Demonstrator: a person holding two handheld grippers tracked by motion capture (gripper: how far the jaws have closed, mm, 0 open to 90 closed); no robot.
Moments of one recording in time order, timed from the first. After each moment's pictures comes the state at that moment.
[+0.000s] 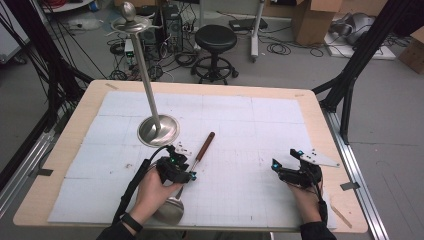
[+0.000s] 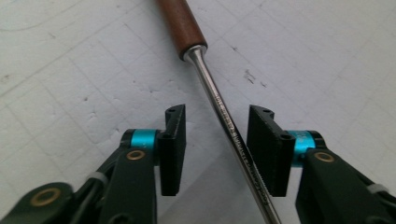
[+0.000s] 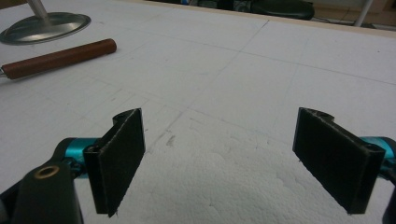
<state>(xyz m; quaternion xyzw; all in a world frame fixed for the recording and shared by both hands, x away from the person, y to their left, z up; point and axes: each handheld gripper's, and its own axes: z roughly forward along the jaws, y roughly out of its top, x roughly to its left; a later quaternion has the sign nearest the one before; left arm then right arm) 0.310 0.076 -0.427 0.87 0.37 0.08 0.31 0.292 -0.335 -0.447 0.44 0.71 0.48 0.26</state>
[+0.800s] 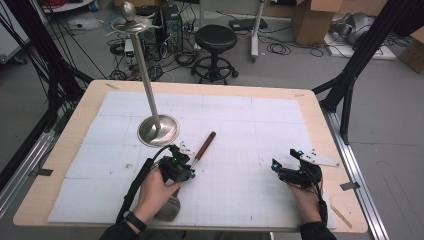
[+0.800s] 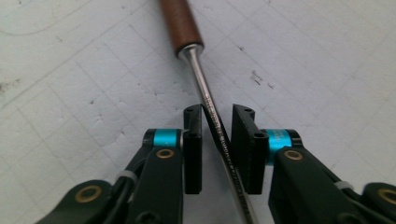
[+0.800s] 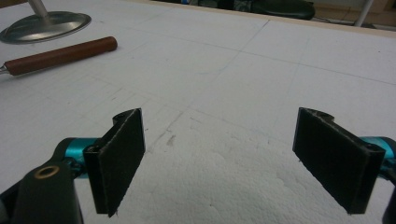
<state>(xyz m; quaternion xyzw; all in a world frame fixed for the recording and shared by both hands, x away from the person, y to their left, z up) 0.311 0.069 -0.425 0.88 0.36 0.10 0.29 0.292 -0.335 -0.447 0.43 0.71 0.48 0.26</state>
